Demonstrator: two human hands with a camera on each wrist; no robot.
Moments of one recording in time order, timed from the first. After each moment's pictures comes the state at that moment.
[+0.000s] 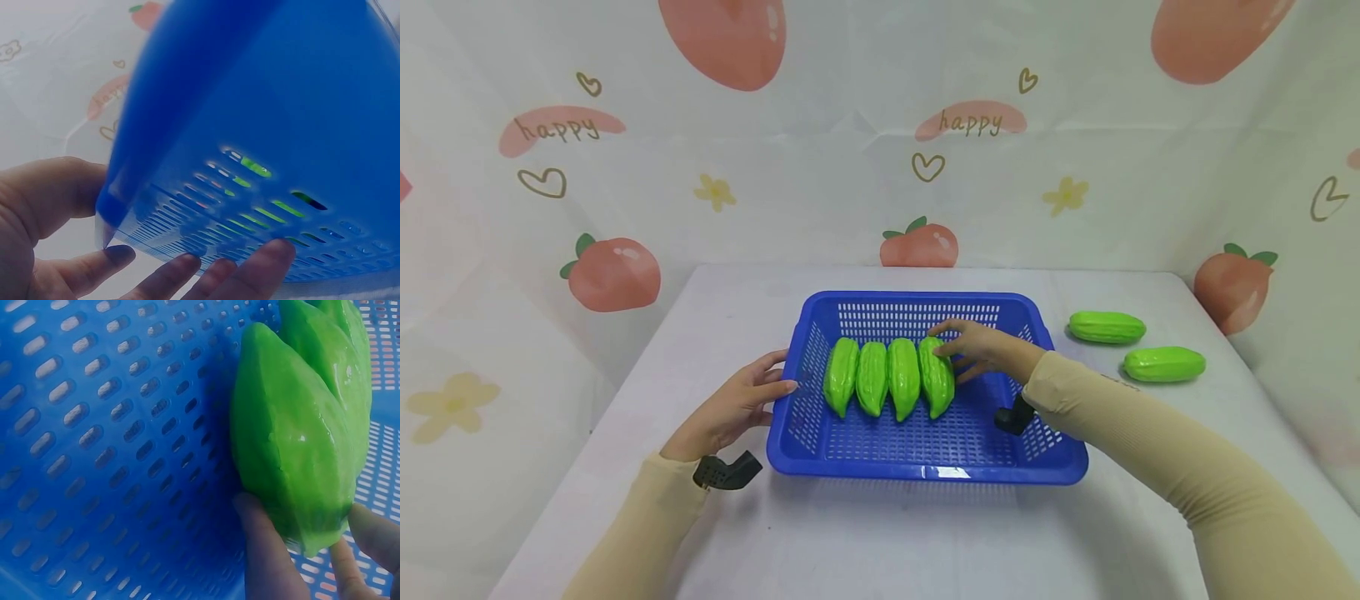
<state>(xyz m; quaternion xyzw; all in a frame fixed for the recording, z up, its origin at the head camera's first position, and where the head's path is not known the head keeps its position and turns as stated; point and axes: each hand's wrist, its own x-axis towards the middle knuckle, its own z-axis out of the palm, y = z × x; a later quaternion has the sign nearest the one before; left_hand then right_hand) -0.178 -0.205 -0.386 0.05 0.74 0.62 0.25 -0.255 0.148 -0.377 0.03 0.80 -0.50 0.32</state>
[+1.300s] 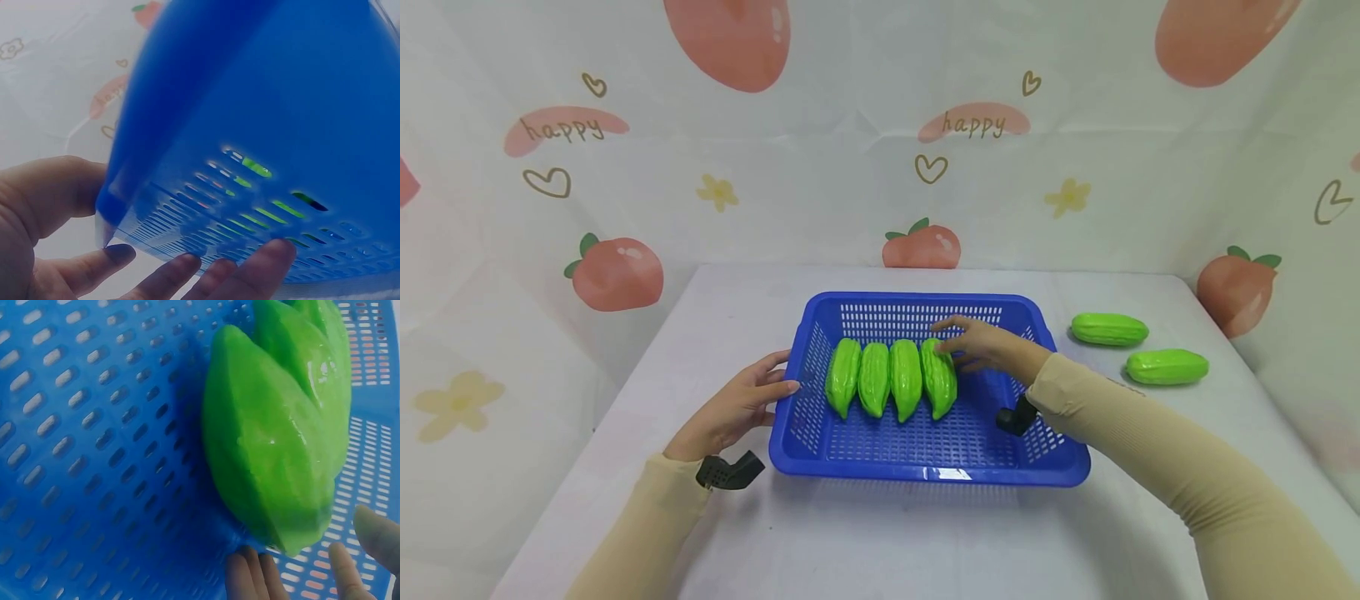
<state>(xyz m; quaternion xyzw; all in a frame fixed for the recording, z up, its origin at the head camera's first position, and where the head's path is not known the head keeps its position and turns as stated) -0.178 -0.205 -0.386 0.06 0.73 0.63 0.24 -0.256 0.151 -0.376 0.01 0.80 -0.52 0.30</state>
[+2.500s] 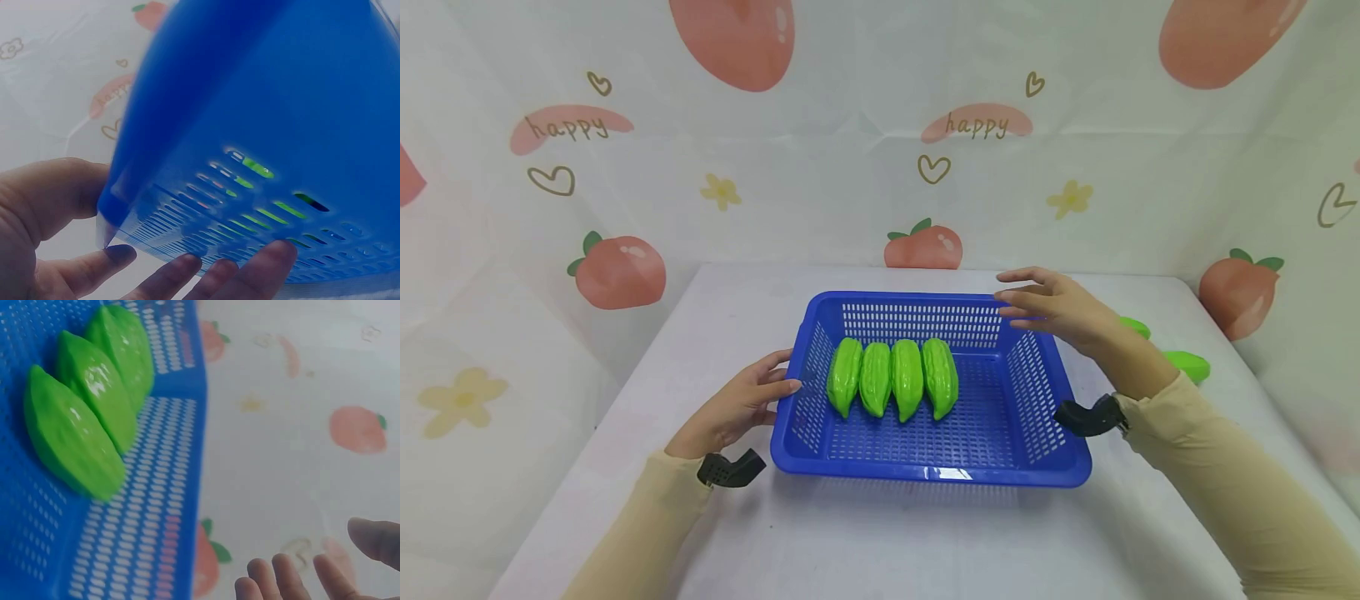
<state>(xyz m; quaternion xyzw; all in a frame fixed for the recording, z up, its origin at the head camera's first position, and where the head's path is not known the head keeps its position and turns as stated) -0.178 -0.205 -0.386 0.05 0.74 0.63 0.24 -0.215 0.222 -0.292 -0.10 0.82 -0.55 0.16</state>
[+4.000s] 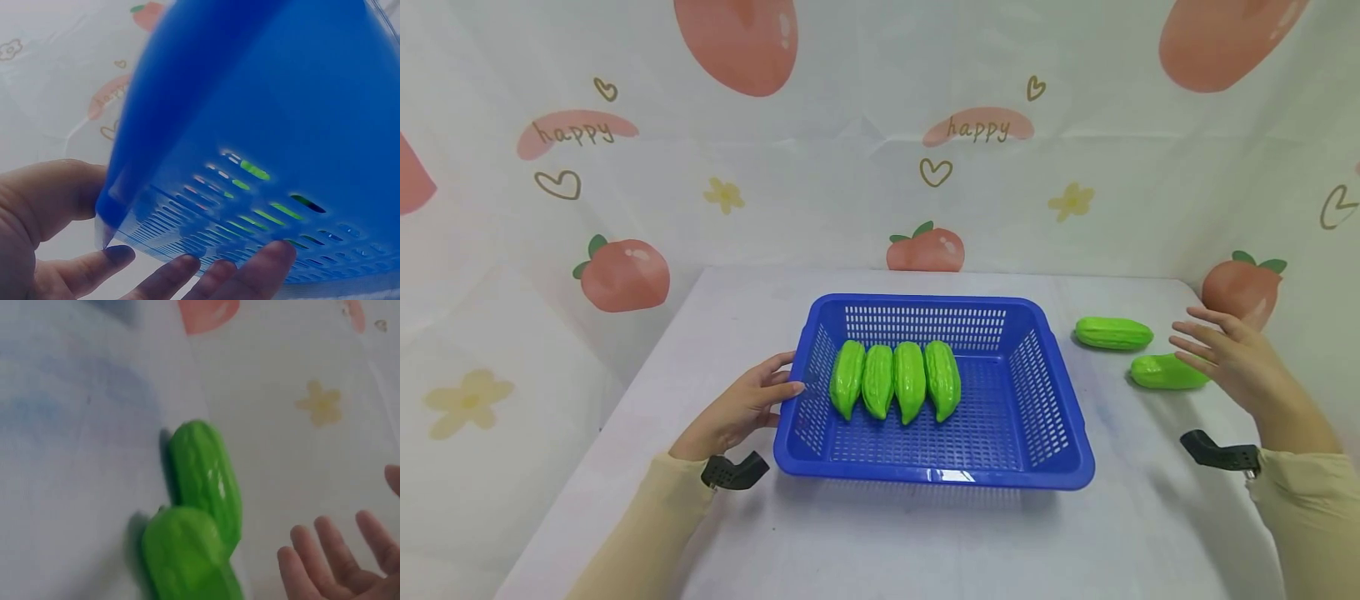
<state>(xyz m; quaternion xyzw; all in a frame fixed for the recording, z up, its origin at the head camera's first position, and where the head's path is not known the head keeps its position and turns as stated) -0.175 -0.204 -0.382 0.05 0.74 0.63 0.24 -0.182 0.420 -0.368 -0.10 0.53 -0.84 0.07</state>
